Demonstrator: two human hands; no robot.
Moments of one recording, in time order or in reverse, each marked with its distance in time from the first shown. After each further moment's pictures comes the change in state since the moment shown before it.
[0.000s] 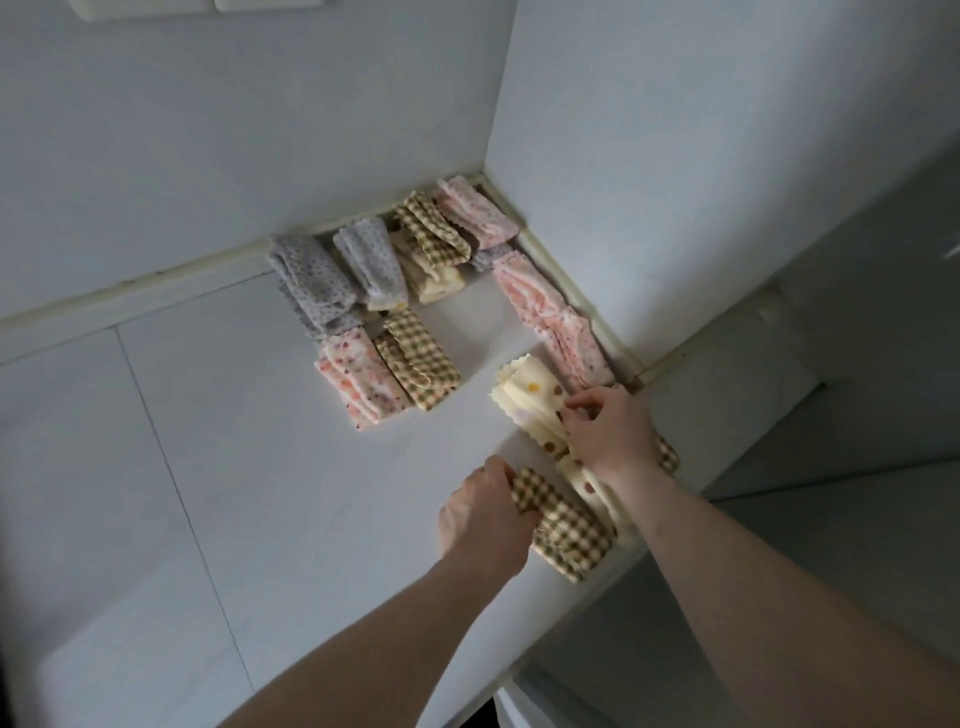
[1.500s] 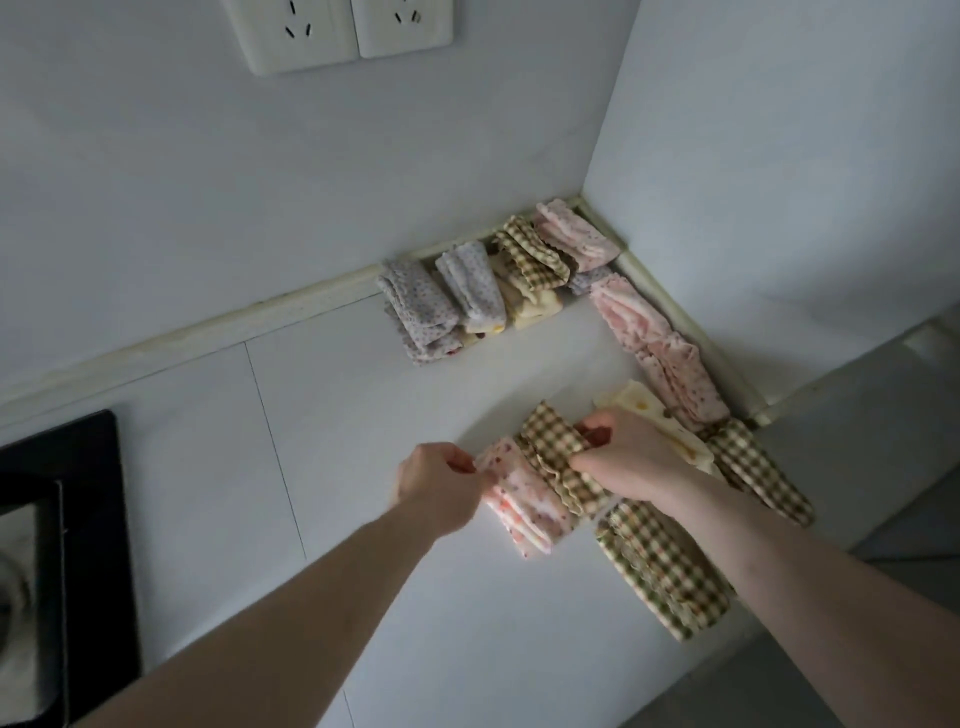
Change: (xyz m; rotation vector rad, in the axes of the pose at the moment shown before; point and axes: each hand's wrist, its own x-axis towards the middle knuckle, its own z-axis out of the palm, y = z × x) left_hand 0.045 -0.095 -0.101 -0.367 0.123 -0.289; right_hand 0.000 -0.074 0.038 -0.025 -0.564 -0.035
